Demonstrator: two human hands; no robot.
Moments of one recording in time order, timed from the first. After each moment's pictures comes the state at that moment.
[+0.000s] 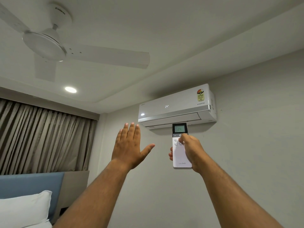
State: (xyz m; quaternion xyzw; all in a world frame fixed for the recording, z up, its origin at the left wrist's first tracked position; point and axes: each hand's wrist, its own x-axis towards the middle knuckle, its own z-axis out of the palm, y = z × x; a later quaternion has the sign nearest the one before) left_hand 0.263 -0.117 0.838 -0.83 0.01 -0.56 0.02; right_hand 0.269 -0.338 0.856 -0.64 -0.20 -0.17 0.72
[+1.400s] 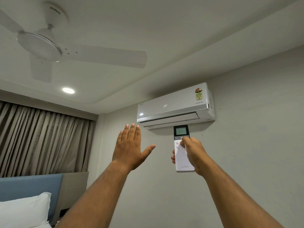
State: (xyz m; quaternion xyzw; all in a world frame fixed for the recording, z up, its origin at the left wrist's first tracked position) left_hand 0.269 -0.127 0.838 -0.84 0.02 -0.55 0.02; right_hand 0.274 -0.351 0.847 -0.66 -0.20 -0.19 0.70
